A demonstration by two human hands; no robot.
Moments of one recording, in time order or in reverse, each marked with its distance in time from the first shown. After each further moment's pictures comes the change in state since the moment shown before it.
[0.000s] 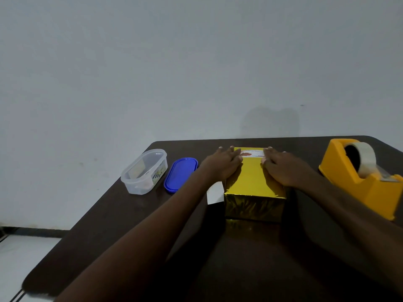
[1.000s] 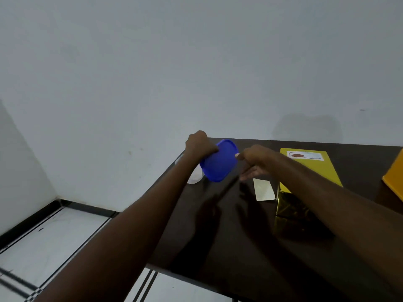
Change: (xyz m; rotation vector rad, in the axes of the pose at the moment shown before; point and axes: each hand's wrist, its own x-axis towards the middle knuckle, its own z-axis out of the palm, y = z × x) left_hand -0.086 -0.109 -0.078 -0.199 0.417 -0.540; right_hand 0.036 -0.188 0.015 0.990 -0.362 0.301
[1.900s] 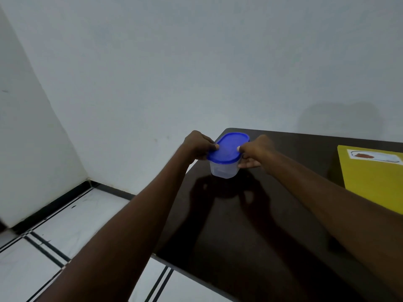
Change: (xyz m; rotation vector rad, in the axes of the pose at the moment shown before) left_hand 0.027 -0.115 -0.025 -0.403 -0.116 -0.260; right_hand 0.058 -0.023 0.099 0.034 0.114 -0.156
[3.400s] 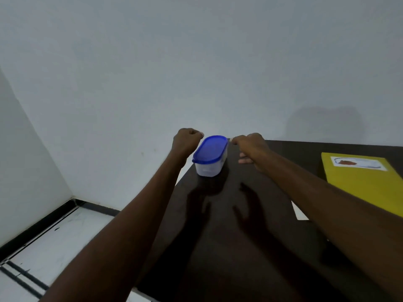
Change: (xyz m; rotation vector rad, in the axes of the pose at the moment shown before) left_hand 0.033 0.020 0.006 -0.124 0.224 0.185; right_hand 0.032 -0.011 -0.021 0.042 0.090 -0.129
